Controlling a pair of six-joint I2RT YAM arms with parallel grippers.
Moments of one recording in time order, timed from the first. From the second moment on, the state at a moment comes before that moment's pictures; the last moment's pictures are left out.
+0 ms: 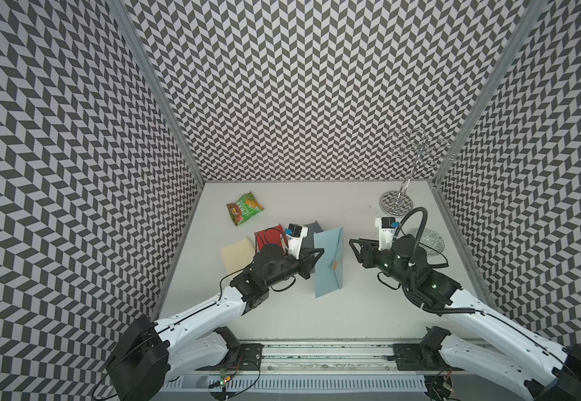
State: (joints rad) left arm -0.77 1.08 0.56 0.33 0.23 -0.49; right arm 0.70 0.92 0.66 -0.08 0.06 0.67
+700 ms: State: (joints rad) left arm -0.82 1.23 0.63 0.34 0.23 -0.51; right arm 0.70 1.01 0.64 -0.11 -0.07 0.69
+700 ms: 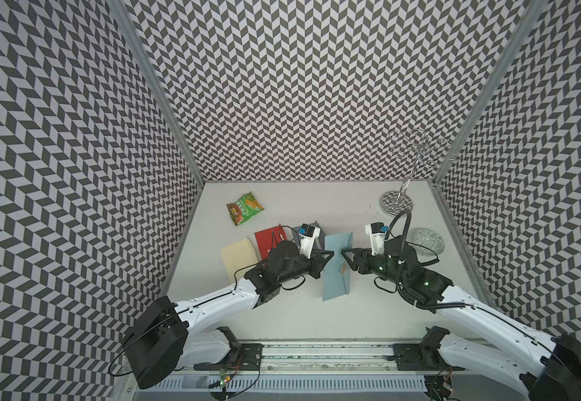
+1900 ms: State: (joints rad) left arm -0.83 1.33 0.68 0.37 0.17 -0.51; right arm 0.70 1.03 0.61 -0.13 0.03 0.61
